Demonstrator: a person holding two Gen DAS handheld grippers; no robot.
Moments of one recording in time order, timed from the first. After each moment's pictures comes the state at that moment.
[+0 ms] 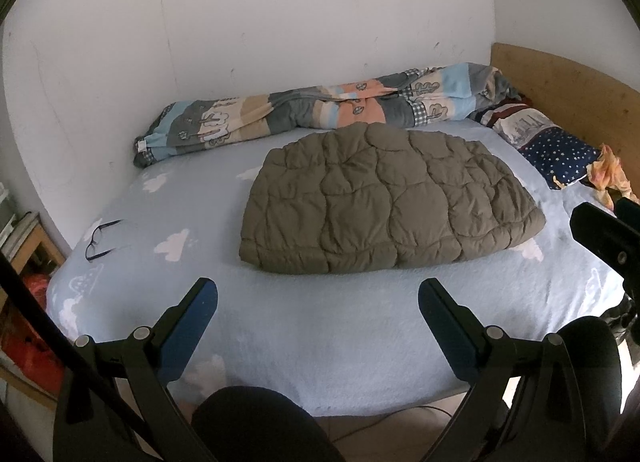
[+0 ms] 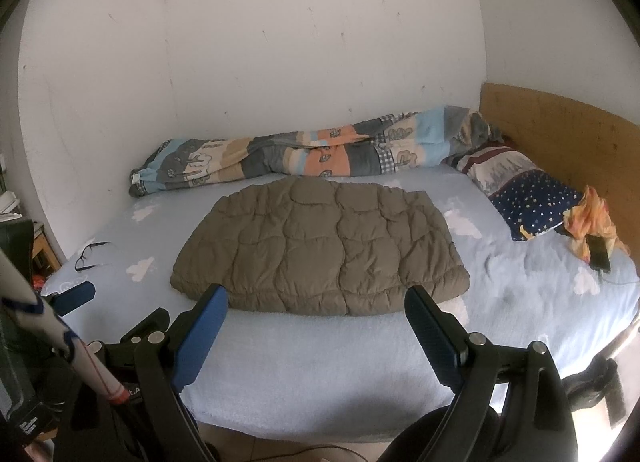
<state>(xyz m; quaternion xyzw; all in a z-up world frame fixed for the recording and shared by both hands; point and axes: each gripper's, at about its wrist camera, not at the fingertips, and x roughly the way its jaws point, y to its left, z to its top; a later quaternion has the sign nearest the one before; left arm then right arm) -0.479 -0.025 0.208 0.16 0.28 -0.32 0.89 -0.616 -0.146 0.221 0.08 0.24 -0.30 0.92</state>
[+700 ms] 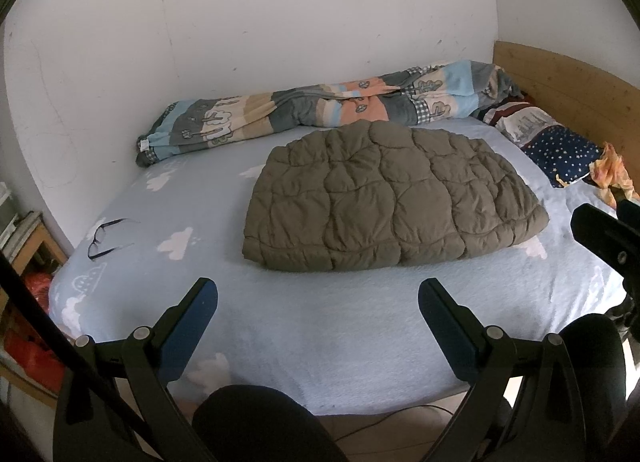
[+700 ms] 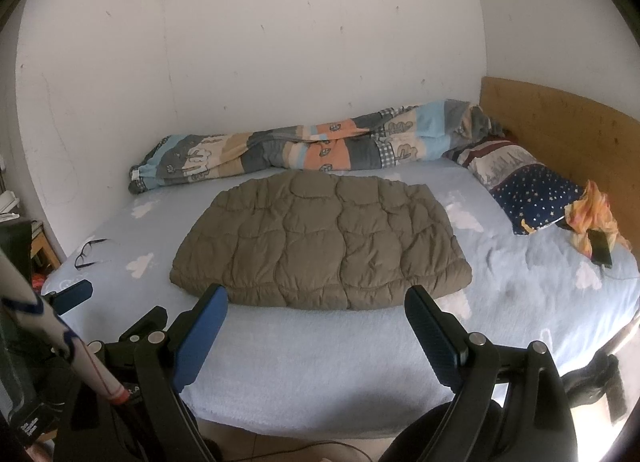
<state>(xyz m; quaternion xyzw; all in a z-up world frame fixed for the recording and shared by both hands) -0.478 -0.023 0.204 0.16 0.28 -0.32 0.89 -0.614 -0.148 0.215 0.09 0.24 -0.30 0.92</state>
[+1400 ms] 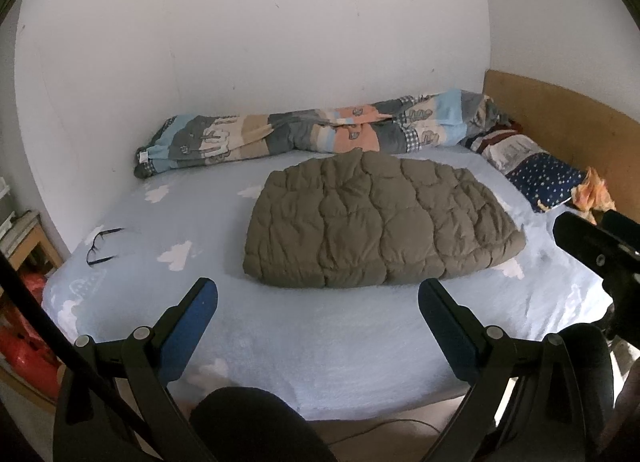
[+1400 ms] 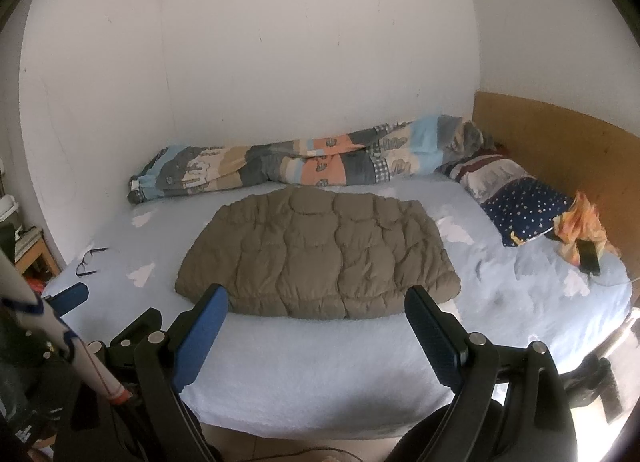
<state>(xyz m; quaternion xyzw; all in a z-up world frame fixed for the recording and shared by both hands) -0.498 0.008 0.236 0.12 0.25 -0.34 0.90 -0.627 -0.125 0.234 0.07 0.22 -0.31 0.92</state>
